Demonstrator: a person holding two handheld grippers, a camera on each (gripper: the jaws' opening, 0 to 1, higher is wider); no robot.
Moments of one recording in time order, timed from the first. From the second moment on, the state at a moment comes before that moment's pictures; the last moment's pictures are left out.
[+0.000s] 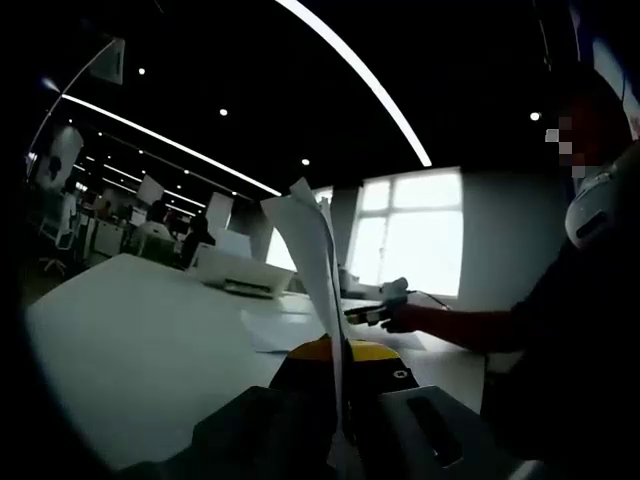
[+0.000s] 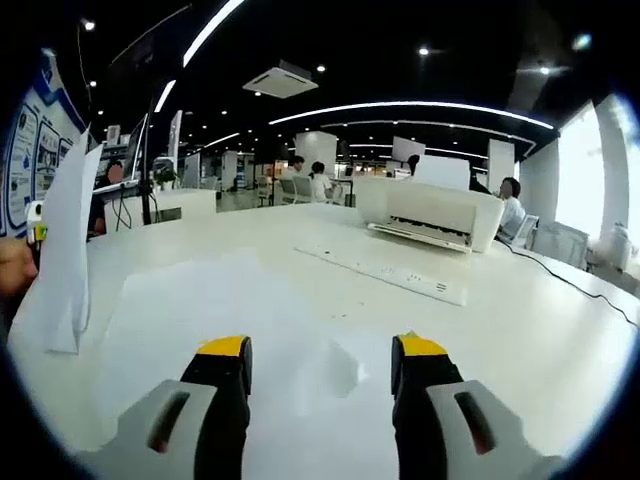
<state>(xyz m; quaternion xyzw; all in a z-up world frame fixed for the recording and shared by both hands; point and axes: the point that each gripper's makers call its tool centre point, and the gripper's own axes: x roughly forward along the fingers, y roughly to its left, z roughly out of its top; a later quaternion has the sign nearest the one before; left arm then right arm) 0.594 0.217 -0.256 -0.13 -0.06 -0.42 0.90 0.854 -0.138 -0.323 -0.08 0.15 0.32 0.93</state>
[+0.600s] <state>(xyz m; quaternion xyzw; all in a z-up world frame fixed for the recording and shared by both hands) 0.593 0.217 -0.256 -0.13 -0.06 -0.42 0.90 0.863 -0.145 -0.350 -0.05 0.20 0.32 0.93</state>
